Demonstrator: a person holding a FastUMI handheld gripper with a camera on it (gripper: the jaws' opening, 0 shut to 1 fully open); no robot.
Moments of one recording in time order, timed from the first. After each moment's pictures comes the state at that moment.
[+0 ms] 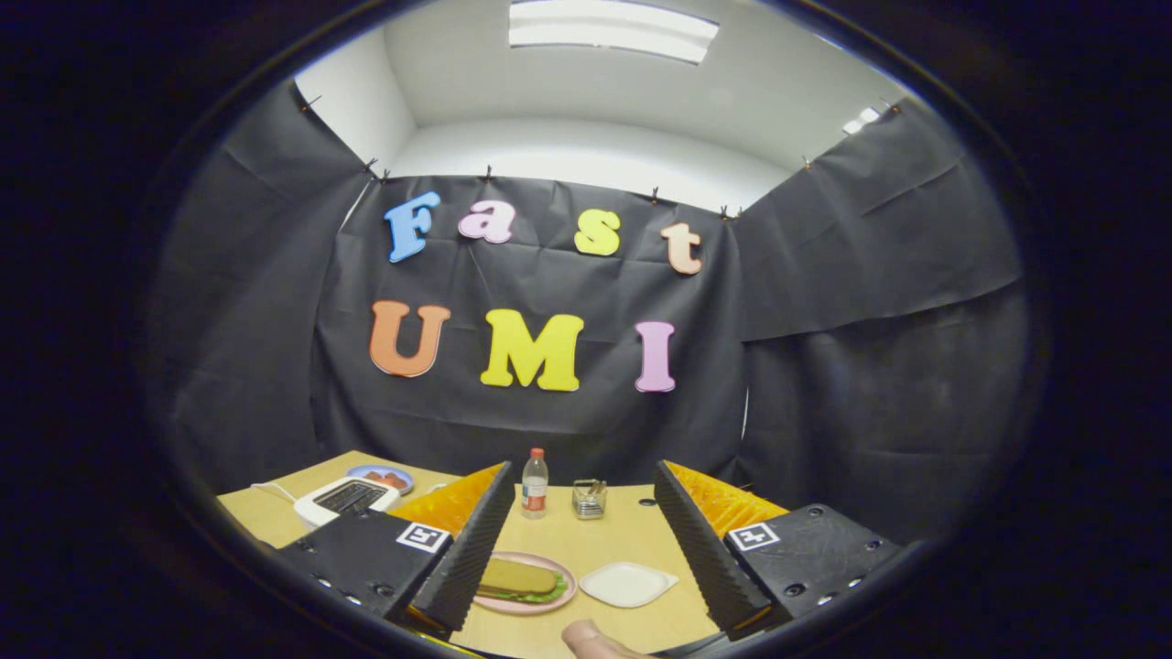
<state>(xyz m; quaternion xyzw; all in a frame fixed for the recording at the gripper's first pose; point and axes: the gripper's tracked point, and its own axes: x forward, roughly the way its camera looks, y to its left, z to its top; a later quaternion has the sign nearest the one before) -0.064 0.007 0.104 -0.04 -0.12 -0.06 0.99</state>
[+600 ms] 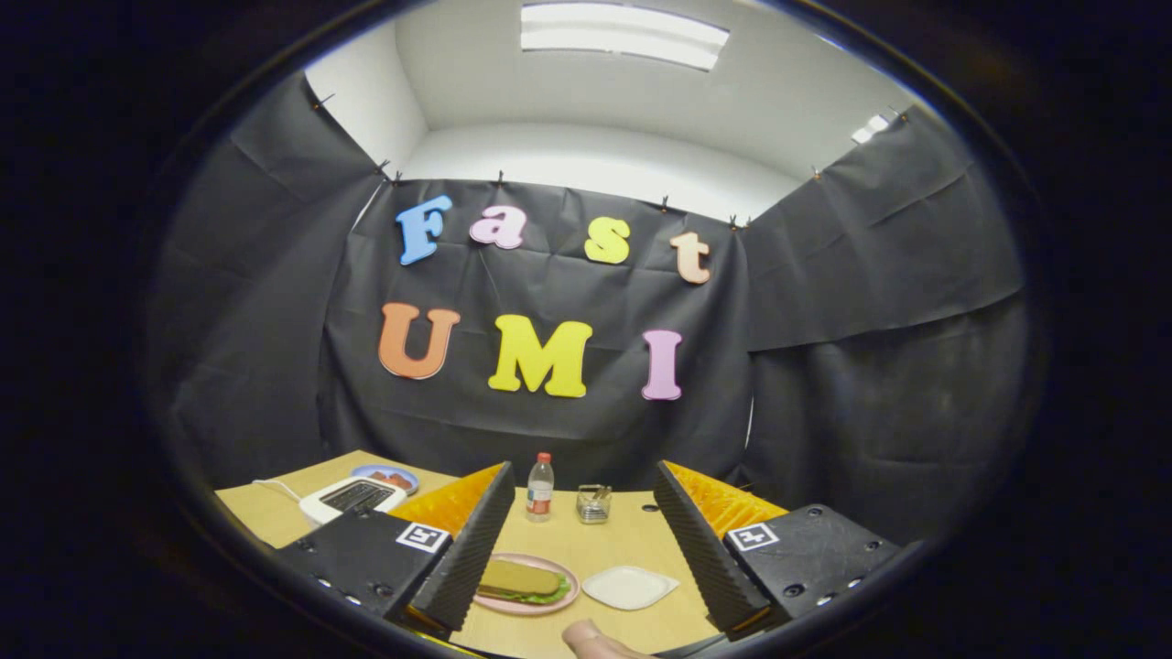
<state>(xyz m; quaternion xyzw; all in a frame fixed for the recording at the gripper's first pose) -0.070 0.016 0.103 -0.06 -0.13 -0.06 0.99</state>
